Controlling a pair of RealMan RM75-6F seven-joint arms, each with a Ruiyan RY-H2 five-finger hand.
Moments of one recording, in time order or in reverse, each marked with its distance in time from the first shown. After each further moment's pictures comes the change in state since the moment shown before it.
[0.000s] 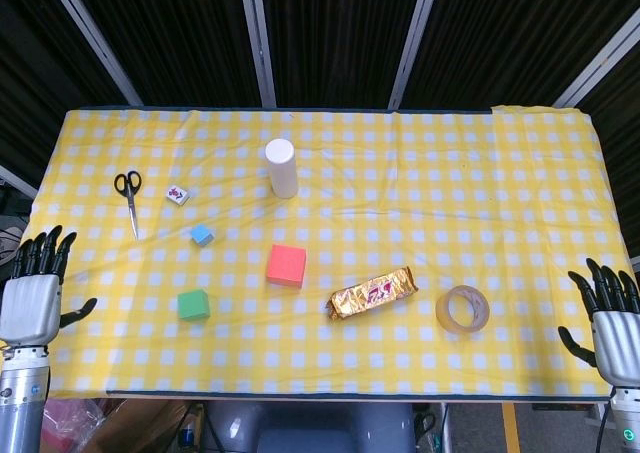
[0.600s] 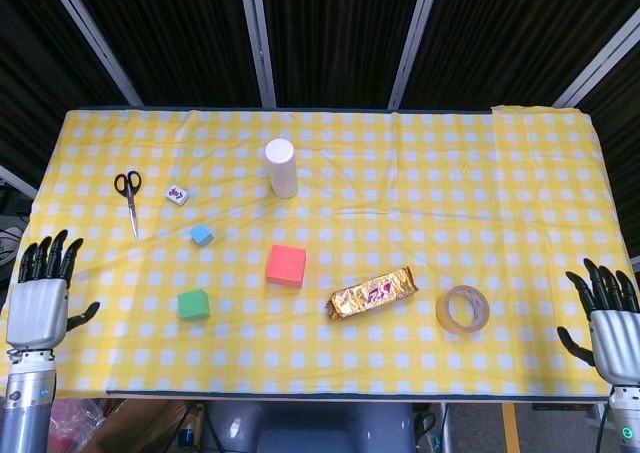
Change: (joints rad) left arm 0.006 -0.035 0.014 0.007 0.003 0.017 0.079; right arm 0.007 0.004 0.000 0.000 0.011 -0.029 -0.004
